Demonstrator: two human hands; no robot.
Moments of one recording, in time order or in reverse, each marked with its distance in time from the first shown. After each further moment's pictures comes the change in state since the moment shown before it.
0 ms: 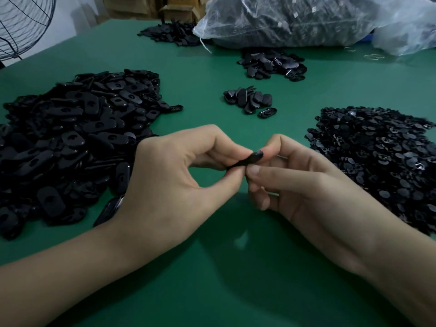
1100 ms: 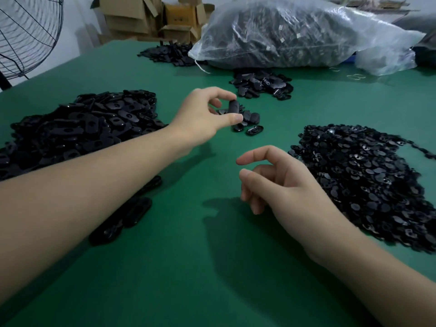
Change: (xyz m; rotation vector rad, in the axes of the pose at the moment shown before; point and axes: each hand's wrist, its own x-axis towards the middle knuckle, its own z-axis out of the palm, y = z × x) left_hand 0.130 -0.080 0.029 0.086 -0.074 -0.354; right_hand 0.006 0.002 -0.015 -0.481 0.173 -0.145
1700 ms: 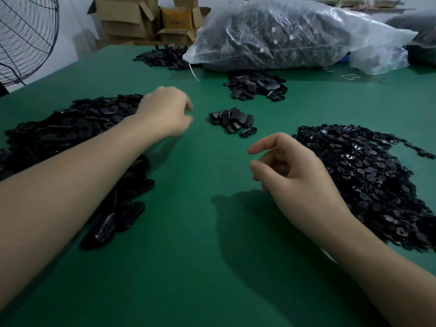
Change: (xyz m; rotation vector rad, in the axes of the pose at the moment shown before) left_hand 0.031 -0.014 -0.040 0.851 -0.055 -0.039; right_hand 0.008 0.001 -0.023 -0.299 0.187 -0.149
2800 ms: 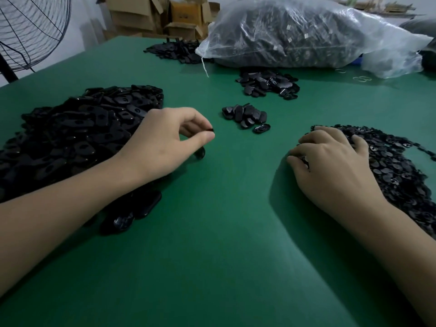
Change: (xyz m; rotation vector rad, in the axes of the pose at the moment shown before) left_hand -0.108 -0.009 -0.007 -0.564 0.120 0.145; right_hand 0.022 0.012 -0.022 -1.086 0.027 -0.004
